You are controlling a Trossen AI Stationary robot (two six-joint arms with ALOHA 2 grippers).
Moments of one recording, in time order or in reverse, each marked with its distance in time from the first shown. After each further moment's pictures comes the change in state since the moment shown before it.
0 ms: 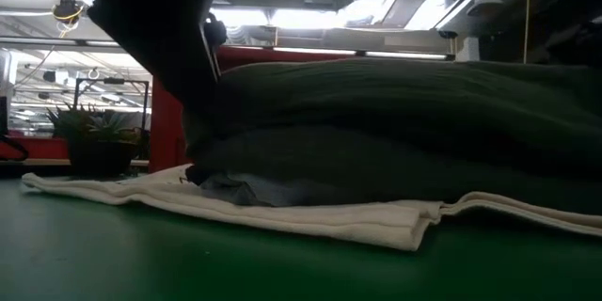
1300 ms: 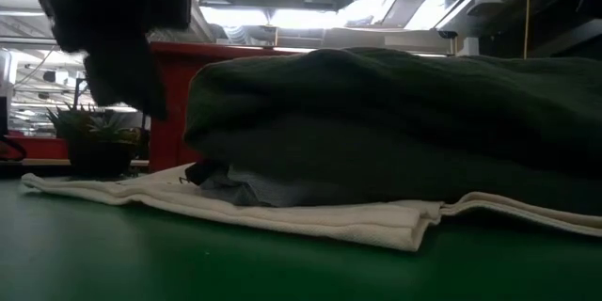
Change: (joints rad) left arm 0.097 -0.502 -0.623 0.457 0.177 -0.249; right arm -0.001 -0.616 0.112 -0.504 0.121 0.359
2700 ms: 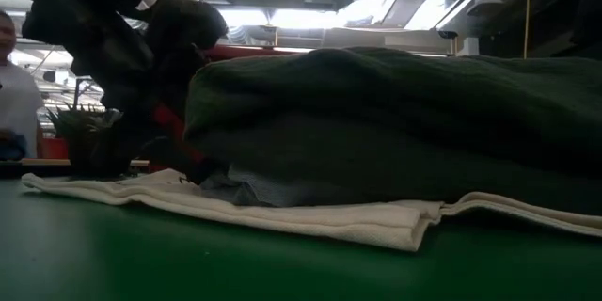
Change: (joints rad) left arm 0.104 0.164 -0.131 0.374 -0.069 -0.430; right arm 0.000 -0.052 -0.100 0.008 0.072 0.258
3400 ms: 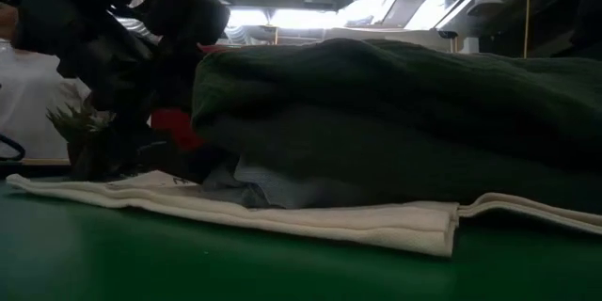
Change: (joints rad) left arm -0.052 0.088 0.000 0.182 0.015 -0.159; right arm 0.000 0.000 0.000 -0.006 0.000 0.000
